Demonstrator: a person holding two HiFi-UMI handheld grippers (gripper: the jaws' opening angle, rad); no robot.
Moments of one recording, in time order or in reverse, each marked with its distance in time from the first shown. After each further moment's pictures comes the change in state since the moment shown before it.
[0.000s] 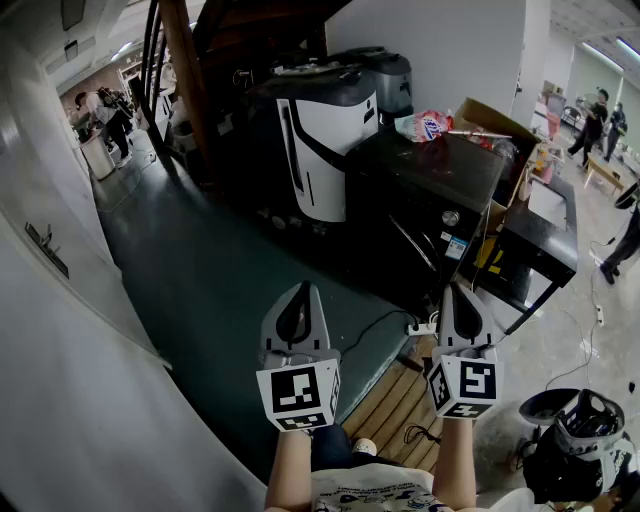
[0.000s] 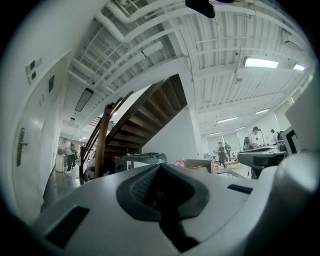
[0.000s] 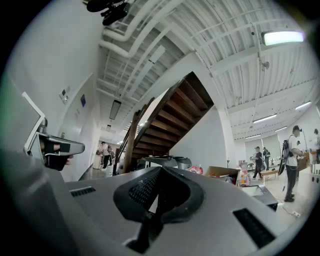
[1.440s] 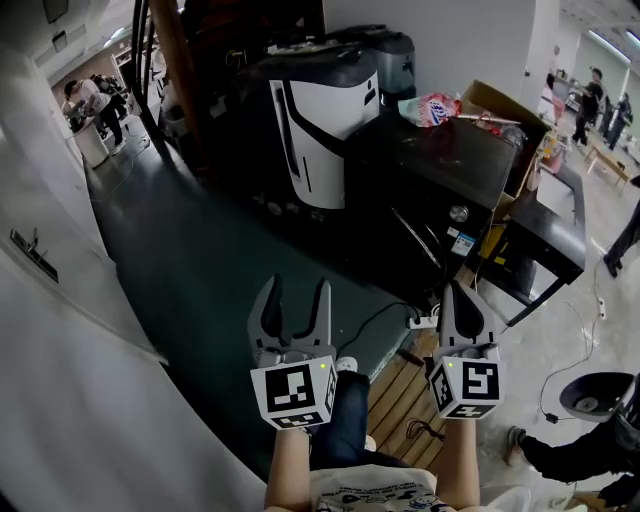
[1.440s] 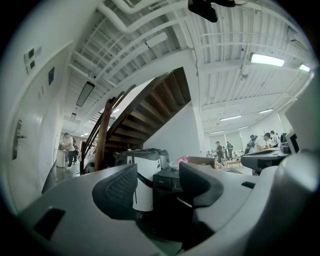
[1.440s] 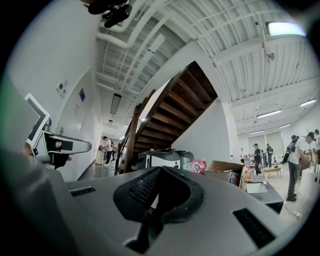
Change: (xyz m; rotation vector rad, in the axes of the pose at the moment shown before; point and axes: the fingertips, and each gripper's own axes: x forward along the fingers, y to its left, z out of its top) left arm 0.080 0.021 -0.034 -0.027 0.034 0.015; right arm 0.076 -0.008 -0.040 0.001 0.064 0.033
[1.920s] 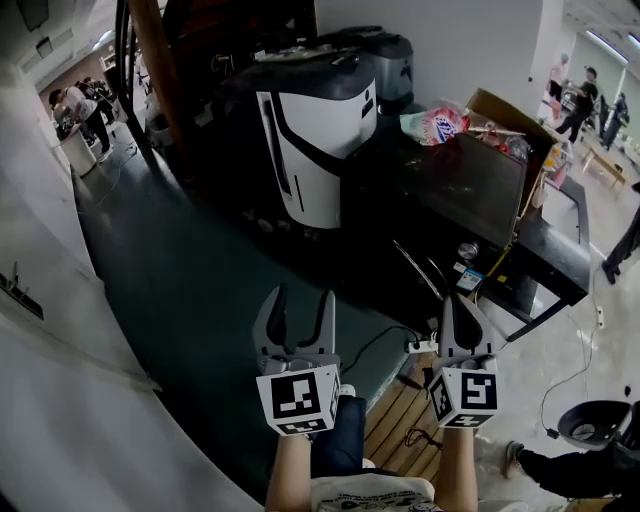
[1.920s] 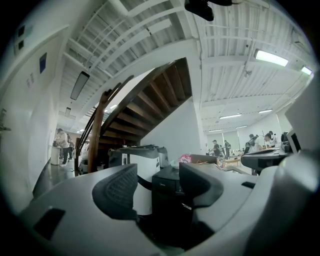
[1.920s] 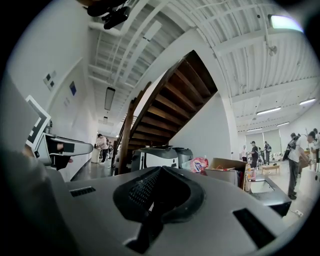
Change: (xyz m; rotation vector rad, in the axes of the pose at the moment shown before) left arm 0.161 0.029 -0.018 -0.006 0.030 -0.040; right arm 0.150 -0.024 -0.015 0.010 0.035 -0.032
